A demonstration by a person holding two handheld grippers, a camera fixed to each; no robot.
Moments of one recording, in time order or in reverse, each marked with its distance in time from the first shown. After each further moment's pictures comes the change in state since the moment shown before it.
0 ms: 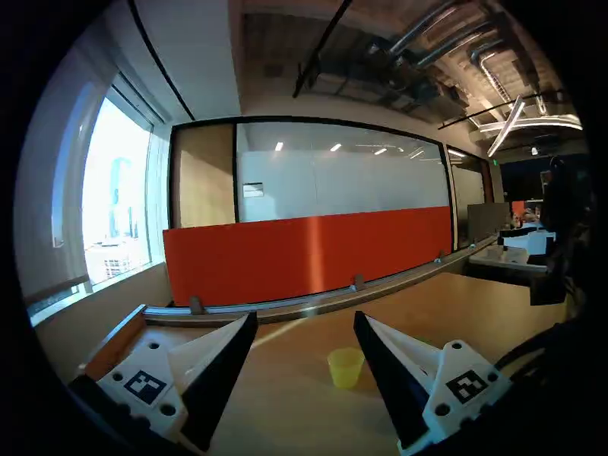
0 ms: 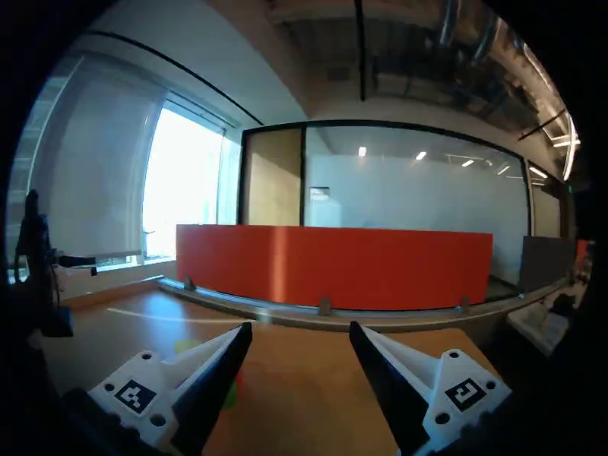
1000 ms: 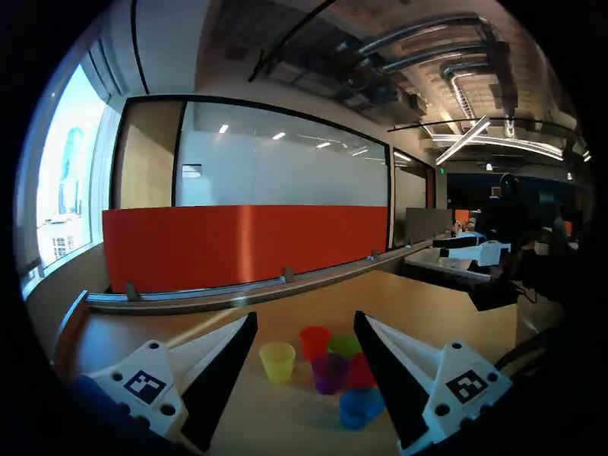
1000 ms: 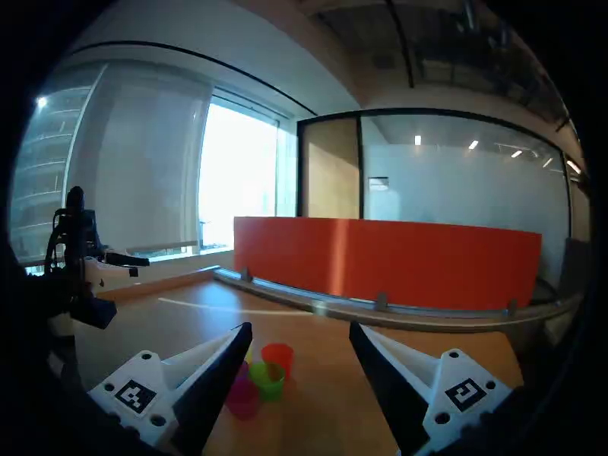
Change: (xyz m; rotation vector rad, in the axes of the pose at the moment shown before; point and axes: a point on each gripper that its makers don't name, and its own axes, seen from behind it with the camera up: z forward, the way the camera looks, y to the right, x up) left arm 0.005 0.059 -0.007 -0.318 -0.062 -0.065; right arm 0.005 -0.044 -0.001 0.267 -0.059 -0.008
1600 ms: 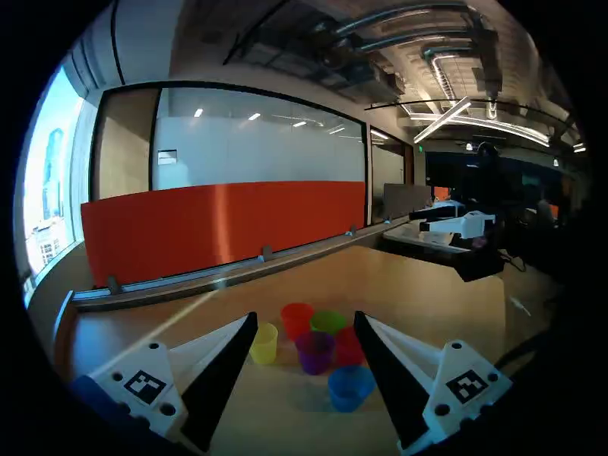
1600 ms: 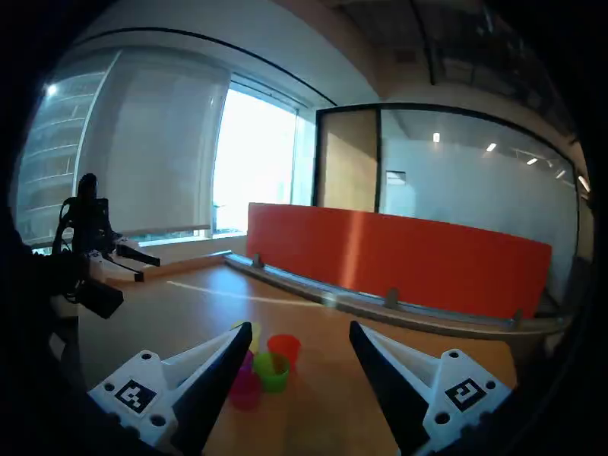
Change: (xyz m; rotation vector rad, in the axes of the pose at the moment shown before) left arm -0.032 0.018 0.002 -0.108 -0.096 0.043; right arm -0.007 -0.010 0.006 0.068 -0.055 -0.066
